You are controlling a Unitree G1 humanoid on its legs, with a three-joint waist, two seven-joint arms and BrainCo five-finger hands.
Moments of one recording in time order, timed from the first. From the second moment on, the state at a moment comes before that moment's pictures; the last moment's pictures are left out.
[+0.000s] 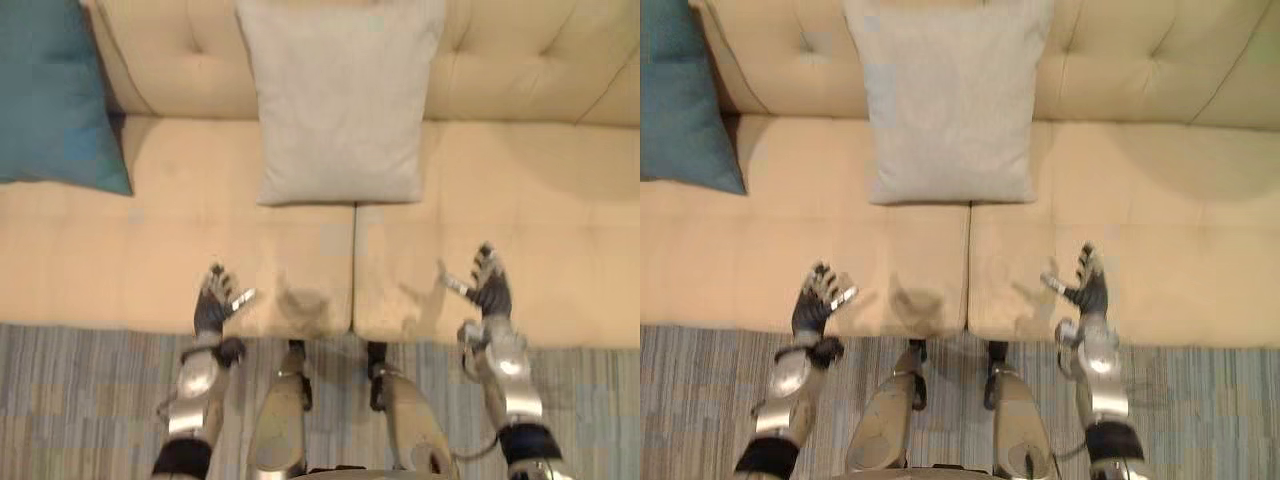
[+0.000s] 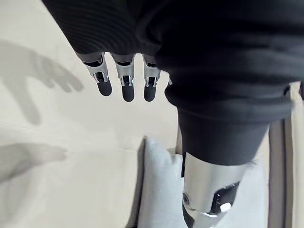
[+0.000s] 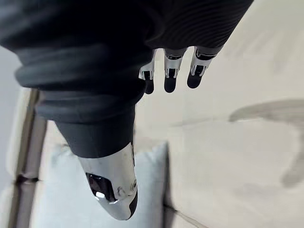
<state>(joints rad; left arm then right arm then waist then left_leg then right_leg) 0.11 0.19 0.04 0.41 -0.33 -0.25 0.04 0.05 -0.19 -0.10 0.41 0.09 -0.22 -0.12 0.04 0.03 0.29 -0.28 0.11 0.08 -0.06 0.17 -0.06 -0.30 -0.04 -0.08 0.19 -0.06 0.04</state>
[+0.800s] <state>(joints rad) 0.16 0.15 0.07 0.61 -0.14 -0.20 0.00 0.12 -0.16 0.00 0.67 -0.04 -0.15 -0.04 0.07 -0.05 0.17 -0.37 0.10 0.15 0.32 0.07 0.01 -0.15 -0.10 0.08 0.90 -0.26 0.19</state>
